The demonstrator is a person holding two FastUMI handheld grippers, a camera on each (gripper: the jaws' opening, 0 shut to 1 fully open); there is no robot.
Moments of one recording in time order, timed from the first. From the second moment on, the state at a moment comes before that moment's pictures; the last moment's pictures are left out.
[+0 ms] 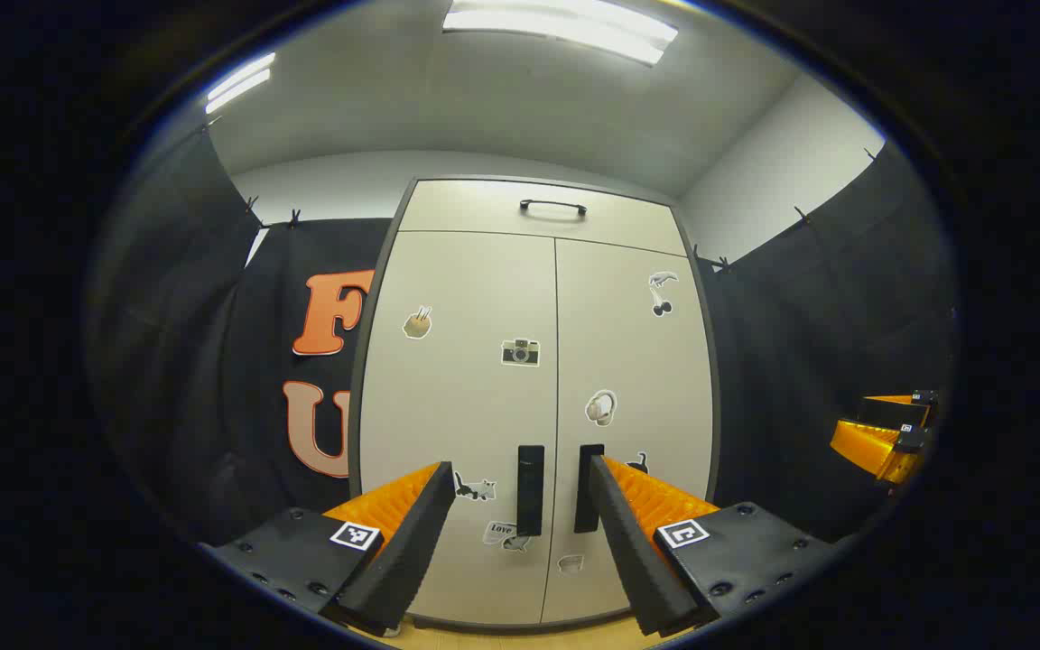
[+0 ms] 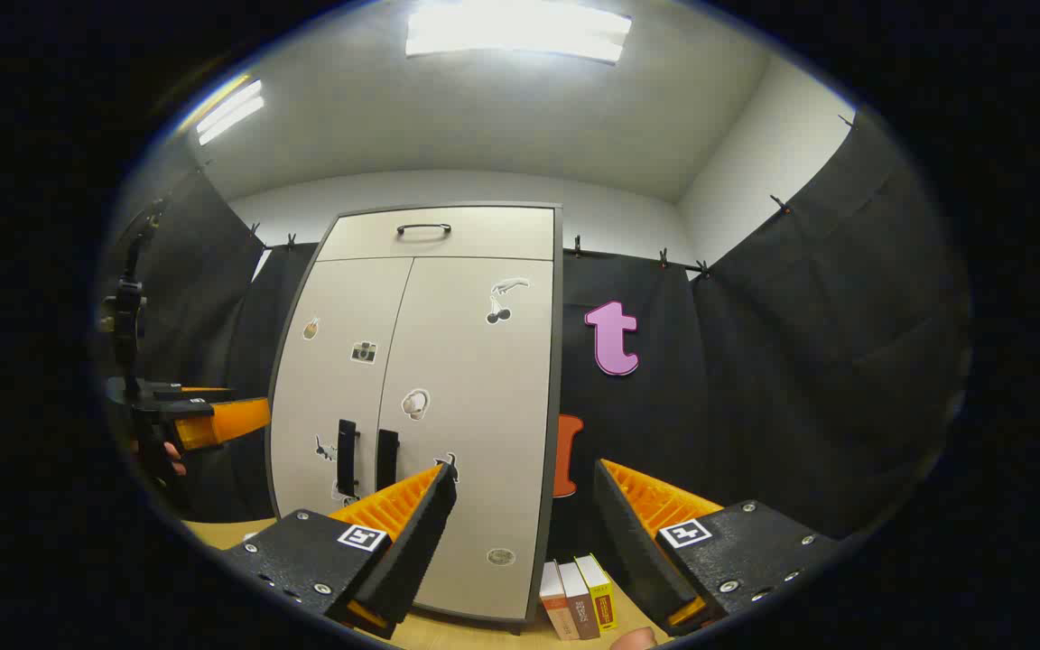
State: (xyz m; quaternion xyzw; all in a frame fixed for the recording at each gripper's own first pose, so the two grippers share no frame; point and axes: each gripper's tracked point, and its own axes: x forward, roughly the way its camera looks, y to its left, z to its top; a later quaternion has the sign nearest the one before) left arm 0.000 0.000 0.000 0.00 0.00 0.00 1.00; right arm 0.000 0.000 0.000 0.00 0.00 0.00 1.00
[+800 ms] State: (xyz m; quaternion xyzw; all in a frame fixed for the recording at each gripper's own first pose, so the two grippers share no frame) left arm 0.019 0.048 -0.038 0.01 0.03 -0.01 1.00; right arm 0.005 -0.026 -0.024 -0.06 0.05 -0.11 0.99
